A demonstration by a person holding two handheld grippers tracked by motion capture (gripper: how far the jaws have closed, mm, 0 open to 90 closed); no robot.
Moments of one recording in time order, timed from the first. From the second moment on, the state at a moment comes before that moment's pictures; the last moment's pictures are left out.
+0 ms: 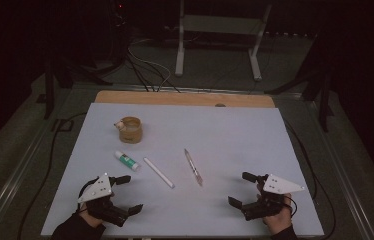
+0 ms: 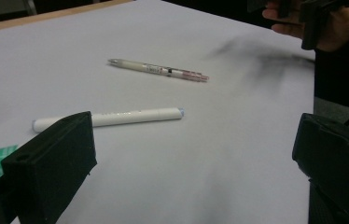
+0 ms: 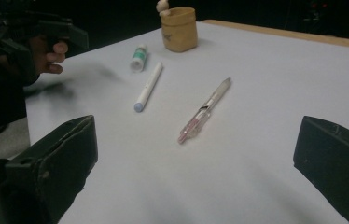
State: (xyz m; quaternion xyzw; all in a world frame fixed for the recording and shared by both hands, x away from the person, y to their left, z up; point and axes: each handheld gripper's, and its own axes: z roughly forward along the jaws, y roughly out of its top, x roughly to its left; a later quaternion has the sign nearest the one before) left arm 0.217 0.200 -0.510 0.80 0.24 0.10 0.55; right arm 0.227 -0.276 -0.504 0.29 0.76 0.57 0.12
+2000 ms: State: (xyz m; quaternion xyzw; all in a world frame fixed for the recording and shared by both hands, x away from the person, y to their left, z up) left arm 0.247 0.191 -0.450 0.78 0.21 0.08 0.58; right arm 0.231 -0.270 -0.497 0.30 0.75 0.57 0.11
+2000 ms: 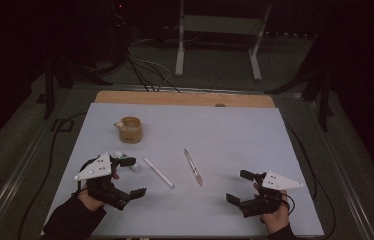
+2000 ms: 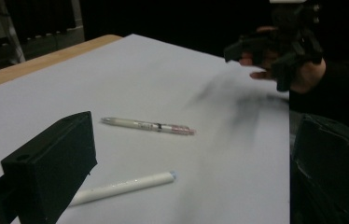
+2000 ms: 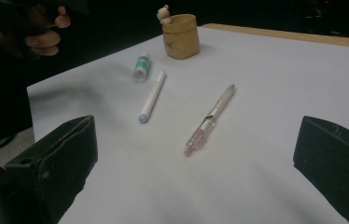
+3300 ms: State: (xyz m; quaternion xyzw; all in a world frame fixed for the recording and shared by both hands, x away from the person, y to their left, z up) left arm 0.324 0.254 -0.446 0.71 0.34 0.20 0.58; right arm 0.228 -0.268 -0.495 0.30 0.76 0.57 0.10
